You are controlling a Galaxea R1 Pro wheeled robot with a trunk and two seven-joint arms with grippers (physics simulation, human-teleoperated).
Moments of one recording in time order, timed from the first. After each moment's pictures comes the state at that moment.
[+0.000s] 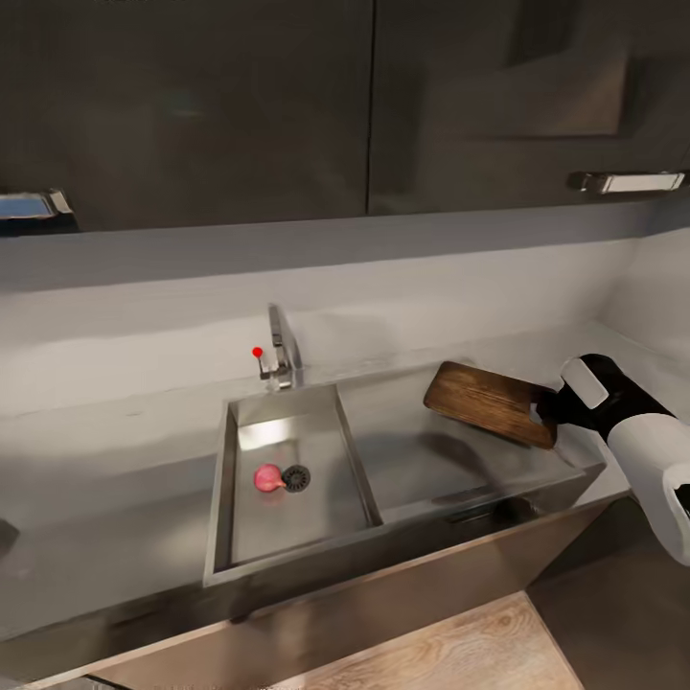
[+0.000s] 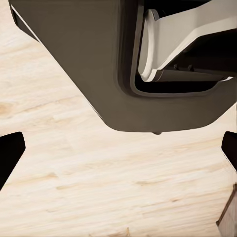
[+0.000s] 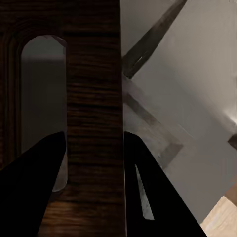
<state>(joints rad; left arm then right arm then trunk) 0.02 -0.11 0.02 -0.02 0.00 0.06 -0.01 -1.27 -0.35 0.17 -0.40 -0.71 0.88 -0.52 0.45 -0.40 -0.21</state>
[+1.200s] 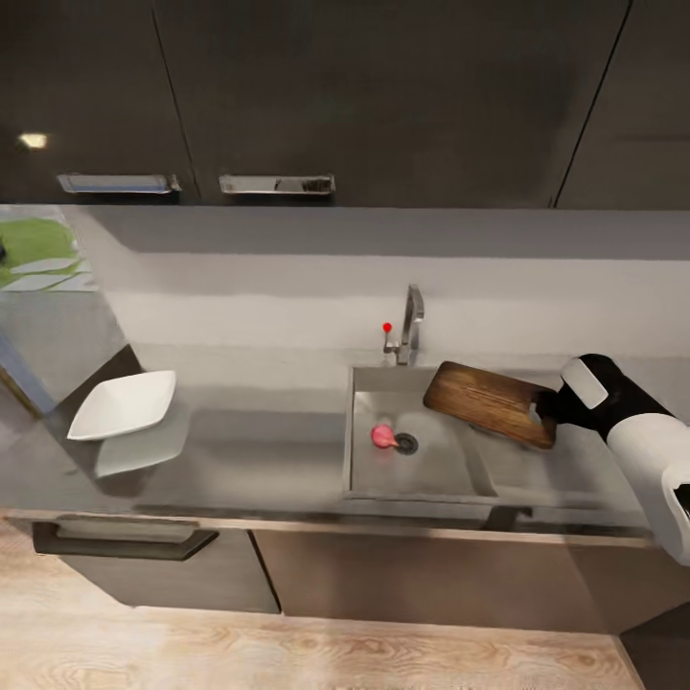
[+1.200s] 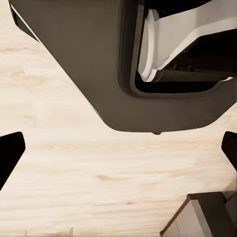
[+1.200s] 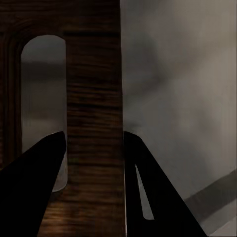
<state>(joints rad) 0.02 -0.11 0.02 -0.02 0.00 0.06 -0.01 -1.27 -0.35 0.17 -0.40 -0.71 0.88 -0.52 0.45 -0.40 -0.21</state>
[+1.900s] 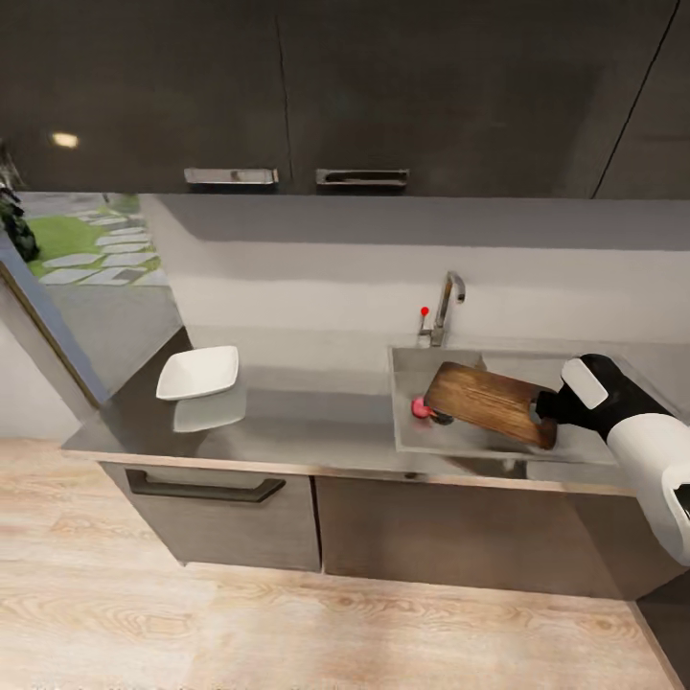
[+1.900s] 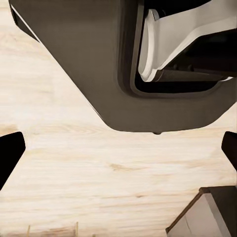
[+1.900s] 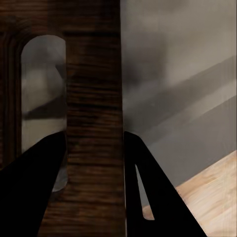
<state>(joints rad) 0.02 -0.11 0.02 -0.02 0.00 0.06 -0.01 -1.27 -0.35 0.17 -0.40 -0.71 0.88 -0.52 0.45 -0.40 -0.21</state>
